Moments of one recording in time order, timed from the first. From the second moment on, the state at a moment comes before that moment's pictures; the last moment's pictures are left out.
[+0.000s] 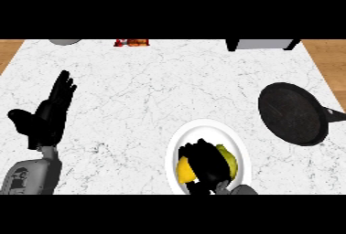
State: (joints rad) left arm -0.20 0.17 0.14 -1.46 -0.02 0.04 0.06; right arm -0.16 -0.07 0.64 -1.48 0.95 0.29 0.35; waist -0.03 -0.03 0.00
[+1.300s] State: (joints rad) left arm -0.22 0.17 0.13 -1.48 -0.01 0.03 0.07; right arm 0.21 -0.26 0.44 -2.32 1.02 0.01 0.43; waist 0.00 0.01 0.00
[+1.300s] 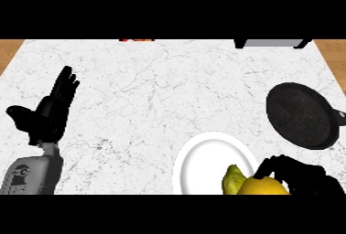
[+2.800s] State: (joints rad) left arm -0.27 0.15 0.10 -1.48 -0.02 0.03 0.09; right arm -0.58 -0.51 -0.31 -0.58 0.58 -0.06 -0.41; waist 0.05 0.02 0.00
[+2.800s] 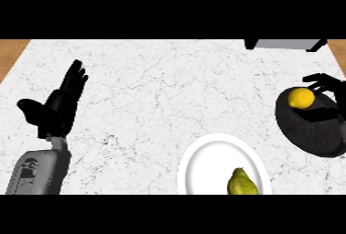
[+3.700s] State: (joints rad) left arm -0.26 0.16 0.13 -1.45 -0.02 0.04 0.08; right arm -0.61 -0.63 -0.53 -0.29 0.34 0.24 -0.78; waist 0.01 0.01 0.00
